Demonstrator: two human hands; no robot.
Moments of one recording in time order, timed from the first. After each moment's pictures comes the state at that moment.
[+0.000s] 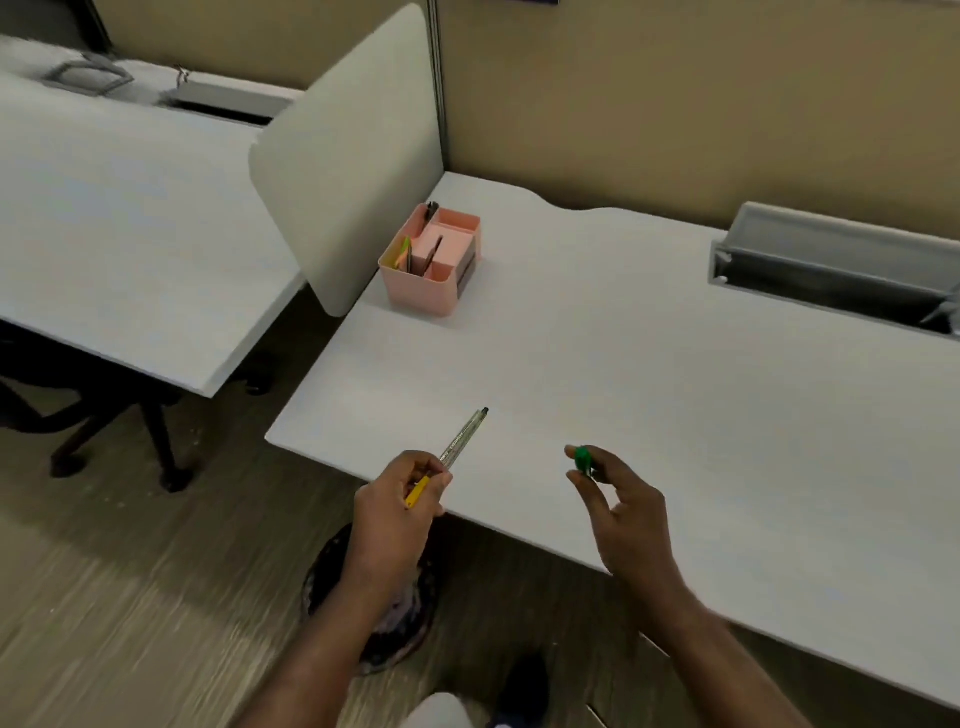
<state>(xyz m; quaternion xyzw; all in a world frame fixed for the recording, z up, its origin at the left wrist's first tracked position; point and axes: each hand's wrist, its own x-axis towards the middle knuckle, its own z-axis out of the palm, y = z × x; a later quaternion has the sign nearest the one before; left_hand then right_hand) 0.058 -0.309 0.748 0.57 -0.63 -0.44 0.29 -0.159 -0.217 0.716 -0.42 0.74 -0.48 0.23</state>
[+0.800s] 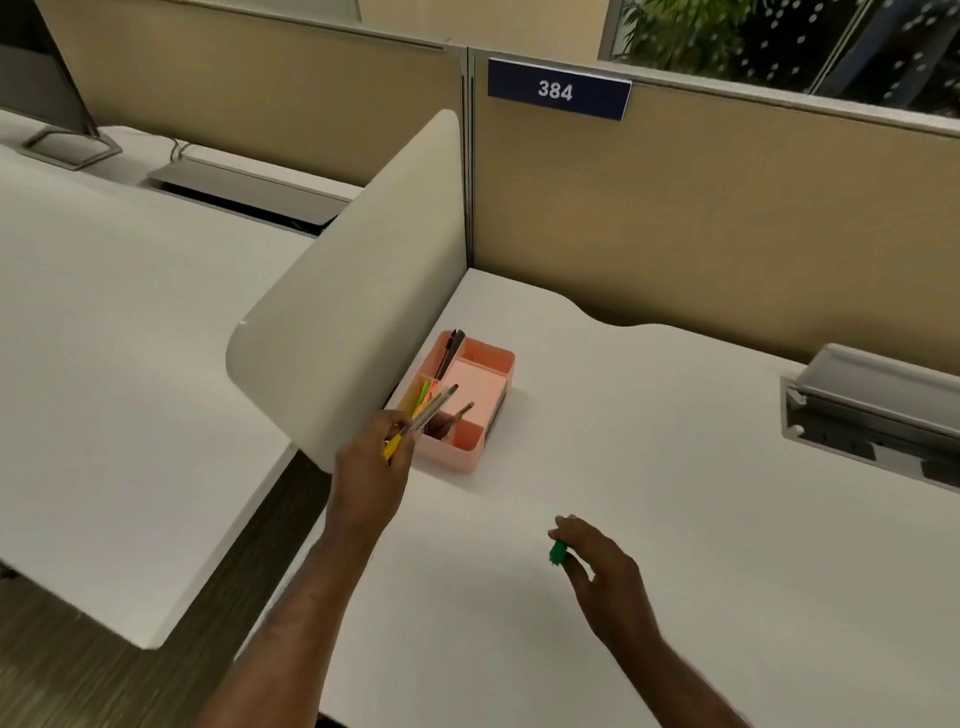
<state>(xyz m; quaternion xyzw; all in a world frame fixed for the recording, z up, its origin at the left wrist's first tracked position) -0.003 -0.652 0.762 0.56 -0.72 -0.26 0.31 -0.221 -0.474 0.655 -0.53 0.74 -0.37 0.18</state>
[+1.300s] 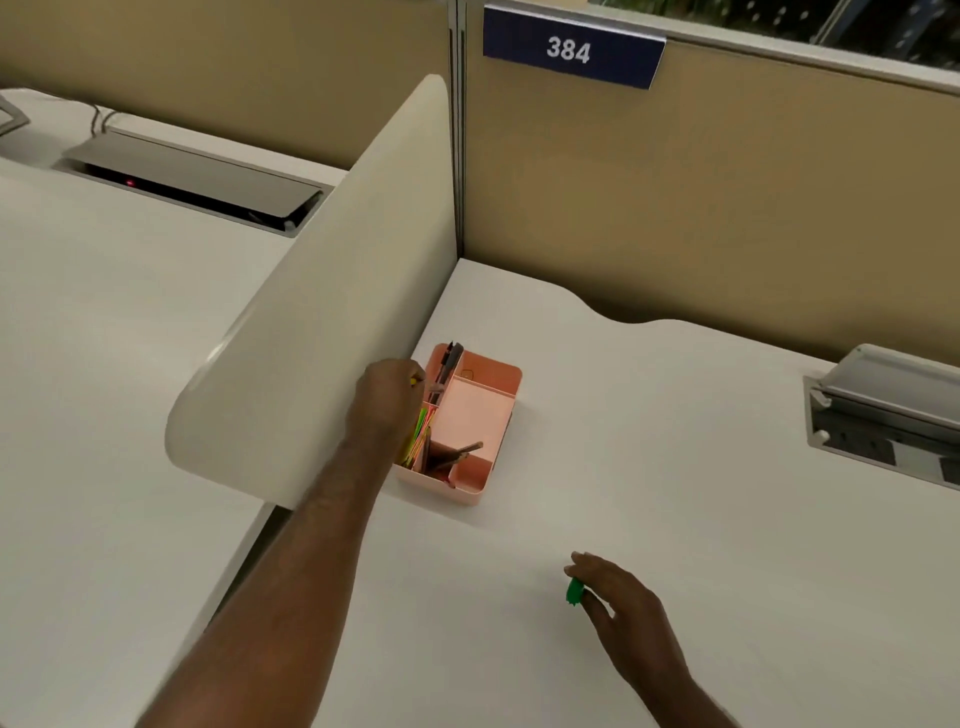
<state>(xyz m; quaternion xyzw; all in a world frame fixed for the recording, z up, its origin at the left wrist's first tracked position) -0.060 -0.829 0.710 0.56 -0.78 -0.20 0.18 -0.235 -0.507 0.627 -0.52 0.76 -0.30 0.22</state>
